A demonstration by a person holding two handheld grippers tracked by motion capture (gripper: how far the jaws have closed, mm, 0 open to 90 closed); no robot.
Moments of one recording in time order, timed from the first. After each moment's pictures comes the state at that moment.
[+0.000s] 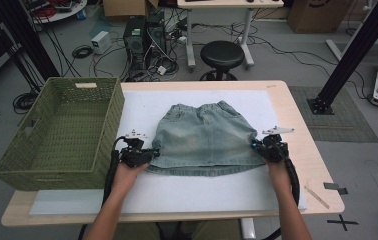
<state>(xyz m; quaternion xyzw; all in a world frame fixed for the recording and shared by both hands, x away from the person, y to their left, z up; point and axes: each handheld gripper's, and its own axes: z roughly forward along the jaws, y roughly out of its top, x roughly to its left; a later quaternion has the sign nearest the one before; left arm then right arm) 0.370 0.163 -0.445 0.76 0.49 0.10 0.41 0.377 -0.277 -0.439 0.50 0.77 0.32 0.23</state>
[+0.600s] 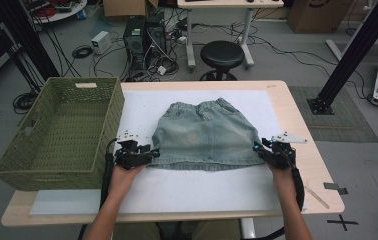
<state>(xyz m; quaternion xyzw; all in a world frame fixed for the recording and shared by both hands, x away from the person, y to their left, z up) 0.345 0.178 -0.443 0.74 0.47 0.11 0.46 0.338 -0.286 -0.432 0.48 0.74 0.40 0.26</state>
